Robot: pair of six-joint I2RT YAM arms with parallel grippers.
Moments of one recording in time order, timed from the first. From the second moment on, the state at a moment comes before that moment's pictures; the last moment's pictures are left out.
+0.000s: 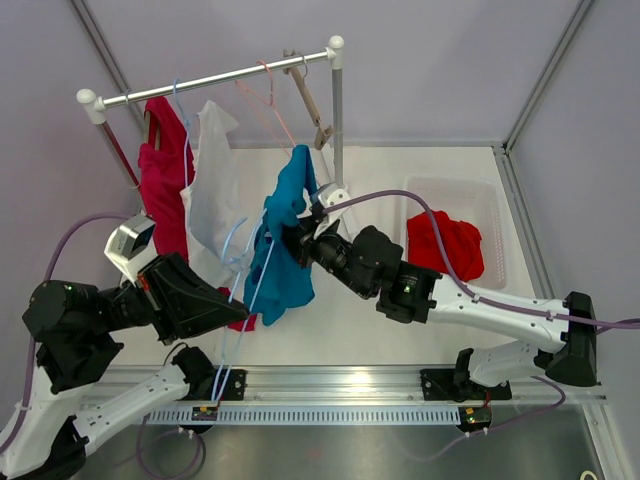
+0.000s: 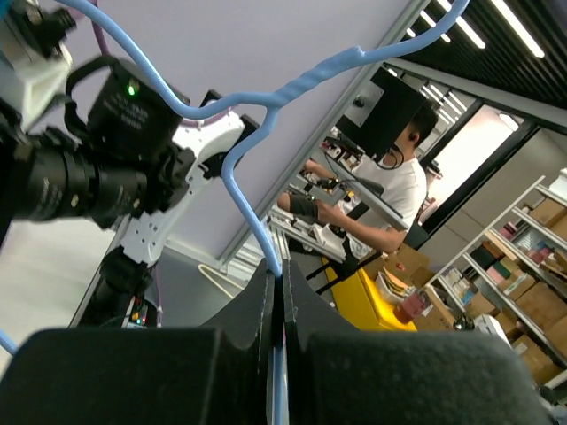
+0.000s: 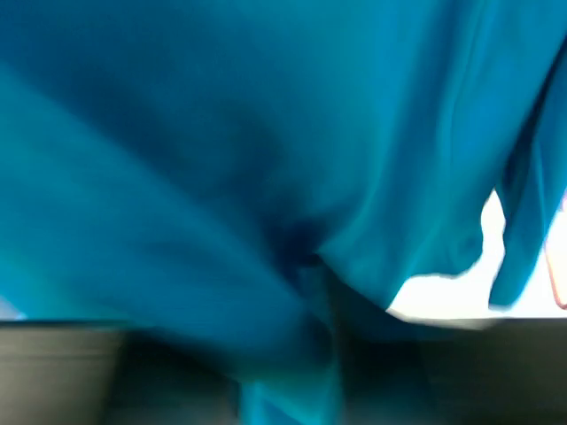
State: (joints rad) left arm -0.82 0.51 1.14 -0.19 0.64 -0.95; right arm 1.23 1.30 1.16 0.26 0.35 0.11
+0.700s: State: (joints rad) left arm -0.82 0.28 1.34 -0.87 0.50 -0.53; right arm 1.22 1.02 1.27 -0.03 0.59 0.20
